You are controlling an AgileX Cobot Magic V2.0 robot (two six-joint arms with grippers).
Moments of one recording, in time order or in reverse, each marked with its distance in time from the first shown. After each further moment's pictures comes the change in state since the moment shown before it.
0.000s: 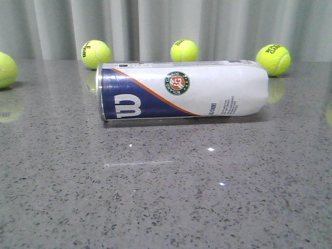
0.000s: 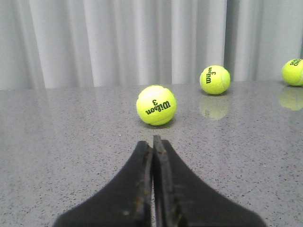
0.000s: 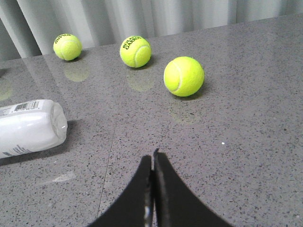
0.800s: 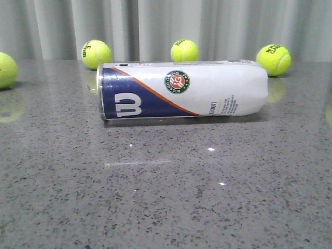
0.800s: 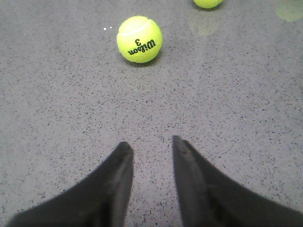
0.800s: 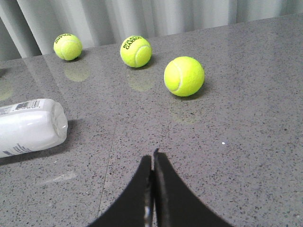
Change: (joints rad) left arm 0.000 0.527 -0.544 -0.007 0.544 0.000; right arm 0.000 0.000 0.000 0.000 0.000 0.000
